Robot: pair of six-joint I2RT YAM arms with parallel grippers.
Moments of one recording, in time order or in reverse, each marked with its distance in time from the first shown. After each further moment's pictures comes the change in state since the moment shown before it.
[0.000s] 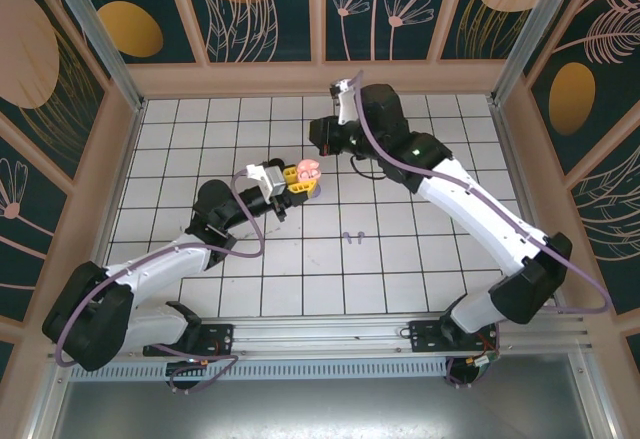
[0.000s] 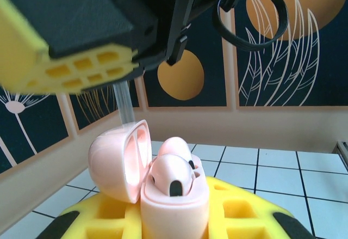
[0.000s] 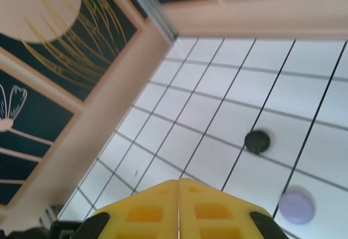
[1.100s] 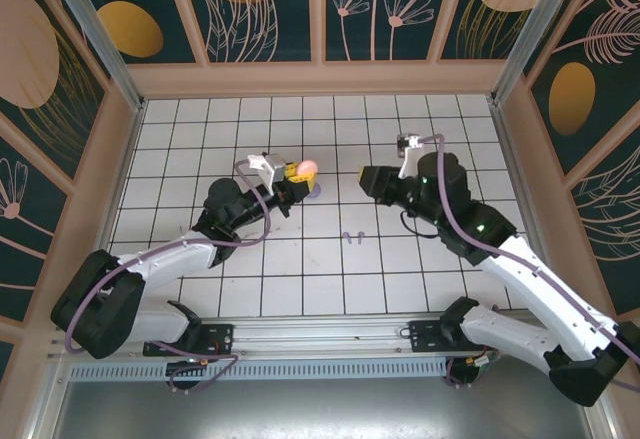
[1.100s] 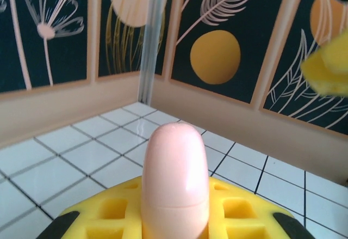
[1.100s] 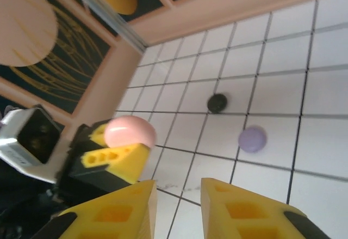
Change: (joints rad) left arm -0.005 0.071 -0.019 -0.030 -0.185 -0.263; right arm -0.017 -0.560 -0.571 0.056 0.161 0.191
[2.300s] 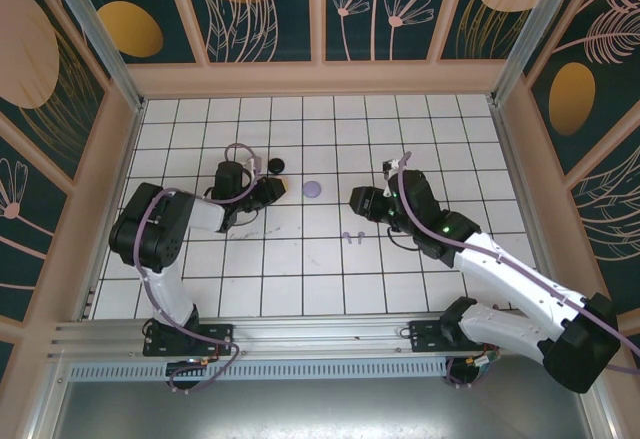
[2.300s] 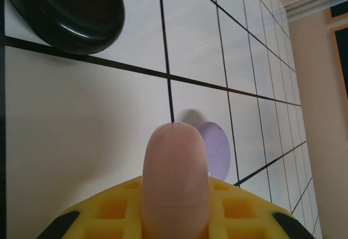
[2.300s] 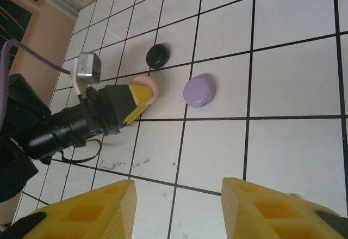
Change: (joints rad) left arm 0.310 0.535 0.167 -0.285 0.128 -0.548; right arm 0.018 0.089 -0.195 0.106 0.061 0.086
